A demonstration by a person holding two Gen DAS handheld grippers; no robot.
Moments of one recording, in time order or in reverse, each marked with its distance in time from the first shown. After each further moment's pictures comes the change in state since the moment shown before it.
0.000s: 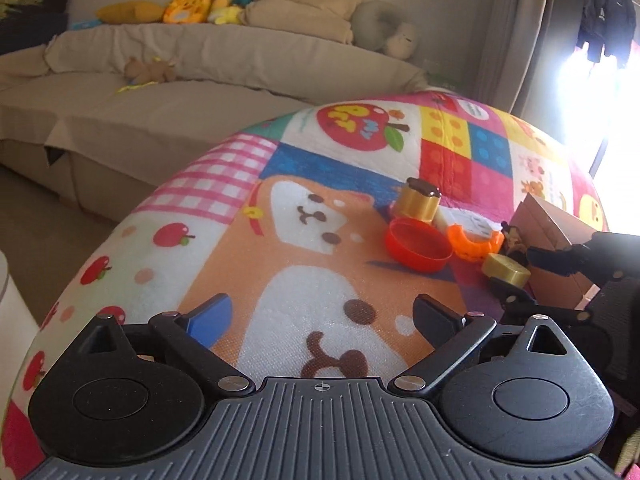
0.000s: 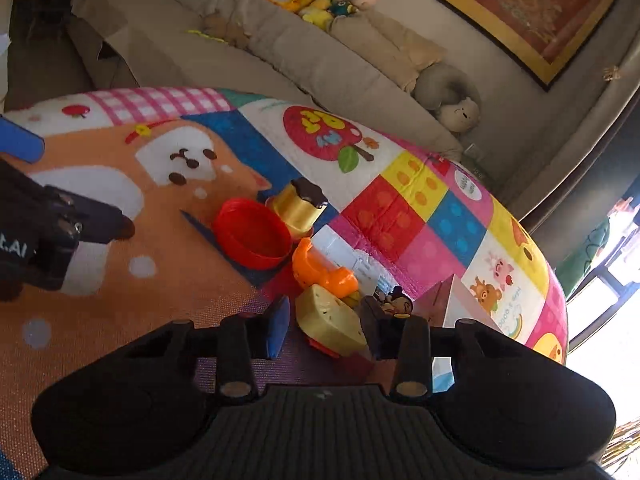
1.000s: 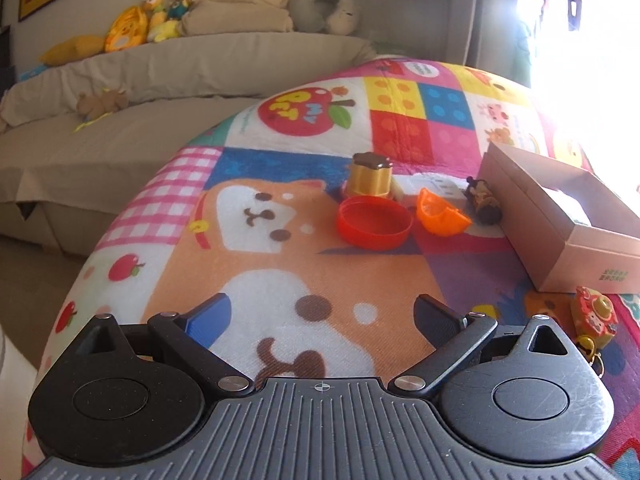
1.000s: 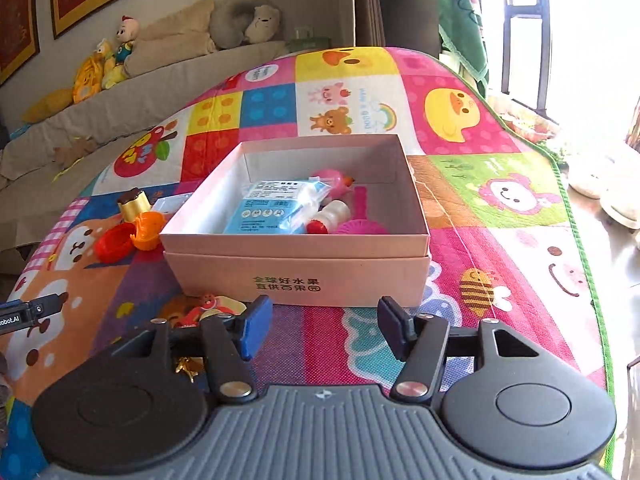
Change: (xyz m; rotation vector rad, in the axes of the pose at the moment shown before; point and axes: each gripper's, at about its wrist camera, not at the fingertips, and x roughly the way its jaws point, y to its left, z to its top) left arm 0.010 -0.042 0.003 0.252 0.028 -0.043; right arm -0.082 -0.163 -0.173 0.891 0.150 0.073
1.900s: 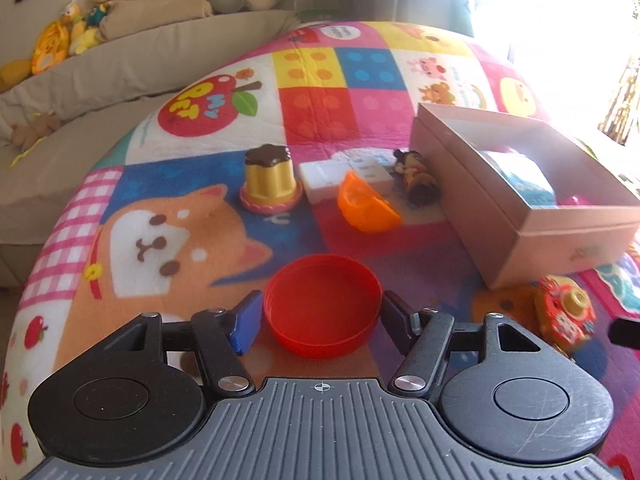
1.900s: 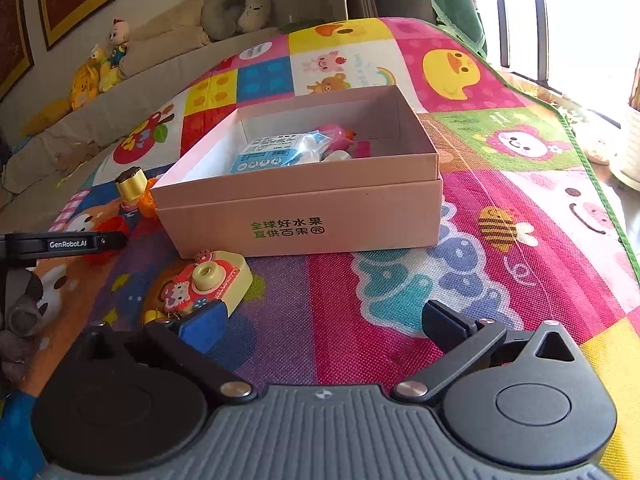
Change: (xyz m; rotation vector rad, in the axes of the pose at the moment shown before) left arm 0.031 -0.050 0.014 0.143 0.112 -0.133; right arm 0.018 -0.003 -0.030 0.072 0.036 0.043
